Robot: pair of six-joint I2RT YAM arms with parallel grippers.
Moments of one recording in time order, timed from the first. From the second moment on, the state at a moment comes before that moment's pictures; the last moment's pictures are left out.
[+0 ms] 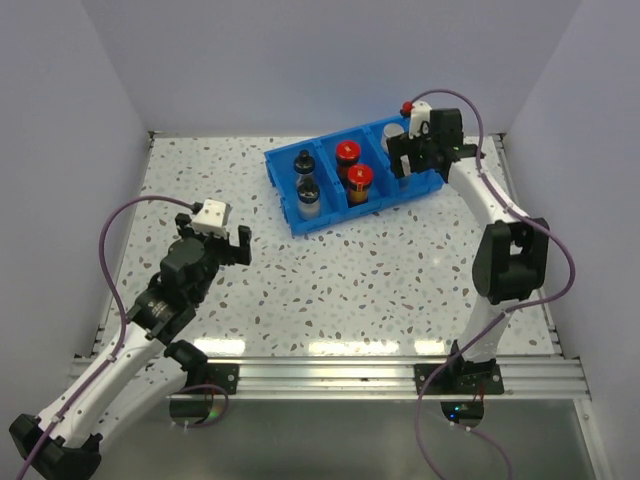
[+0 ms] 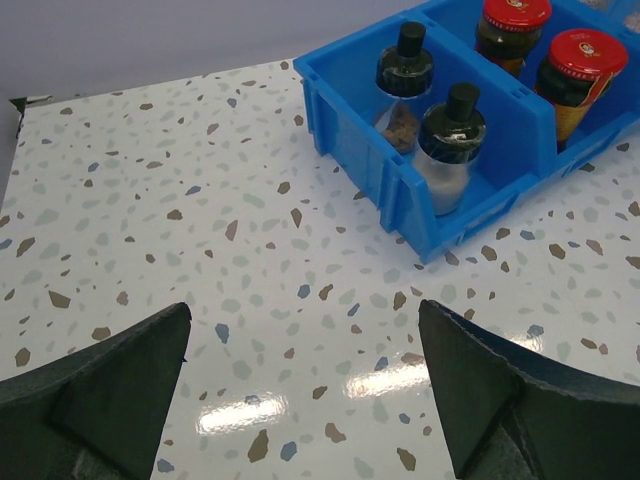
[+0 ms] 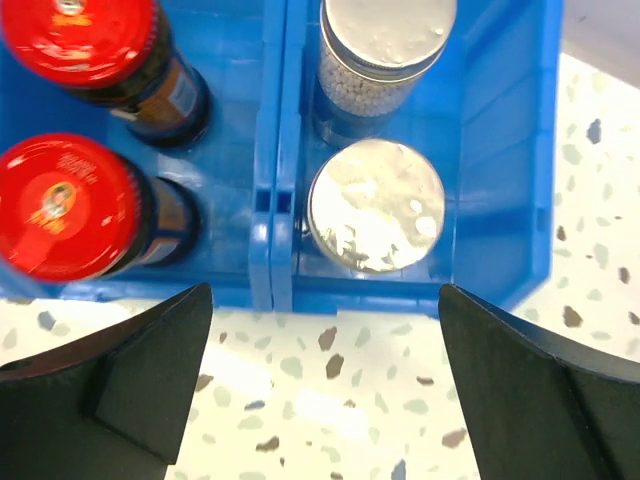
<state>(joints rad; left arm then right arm) -0.55 0.63 0.64 -0.21 -0.38 -0.04 0.14 1.89 1.64 -0.42 -0.15 -0.21</state>
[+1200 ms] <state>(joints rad) -0.25 0.74 0.60 -0.17 -0.45 -0.10 0.10 0.65 0.71 -0.38 0.23 0.02</state>
